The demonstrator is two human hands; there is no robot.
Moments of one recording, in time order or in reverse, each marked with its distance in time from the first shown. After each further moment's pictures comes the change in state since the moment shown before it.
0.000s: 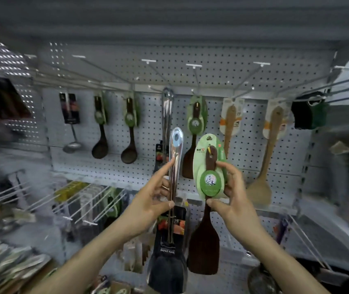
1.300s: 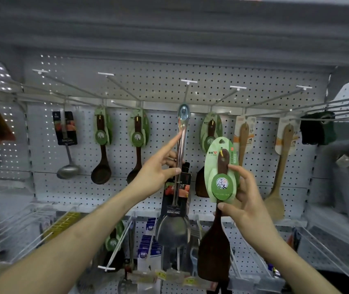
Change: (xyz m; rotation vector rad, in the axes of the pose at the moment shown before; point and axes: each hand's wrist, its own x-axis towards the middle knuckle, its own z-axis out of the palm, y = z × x) left_hand 0.131 -0.024 -0.120 0.047 -0.058 0.152; right_hand 0.051 -0.024 0.080 -0.011 0.164 0.000
